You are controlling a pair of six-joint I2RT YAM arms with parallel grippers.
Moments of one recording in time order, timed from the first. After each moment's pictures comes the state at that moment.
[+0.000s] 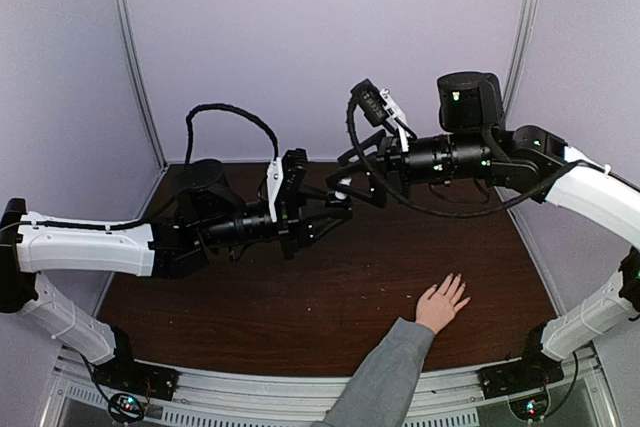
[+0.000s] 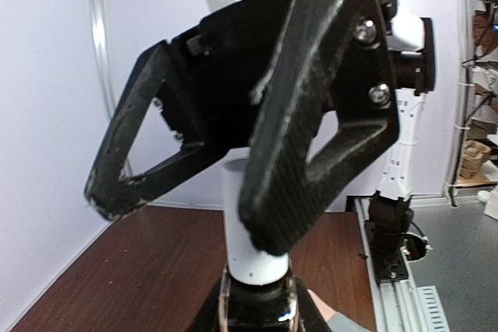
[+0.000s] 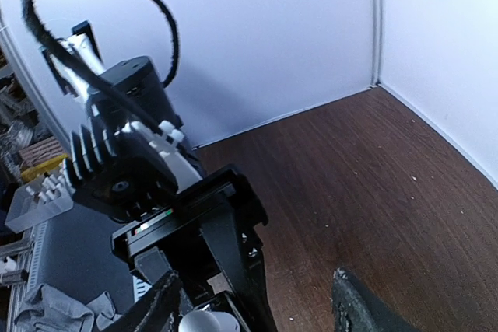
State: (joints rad) left arm -1.07 1.39 0.91 0.58 0.38 0.06; right arm 0.95 1.35 1.47 -0.42 -0.40 0.07
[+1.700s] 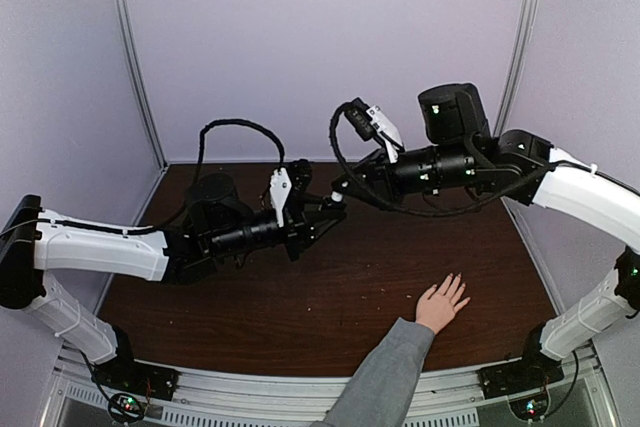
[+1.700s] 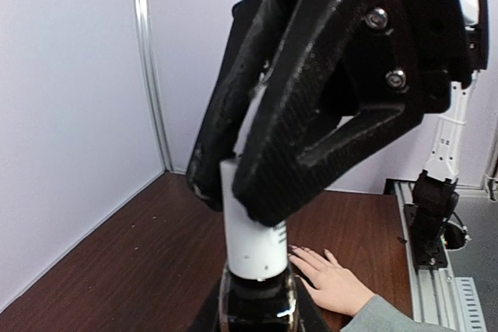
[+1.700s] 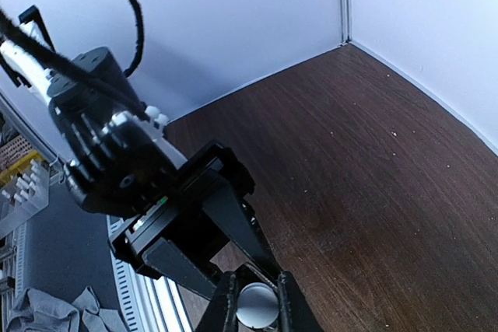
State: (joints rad) left arm -1.04 1.45 0.85 0.64 0.21 0.08; right arm 0.95 1.39 1.45 -0.48 -0.24 0.14
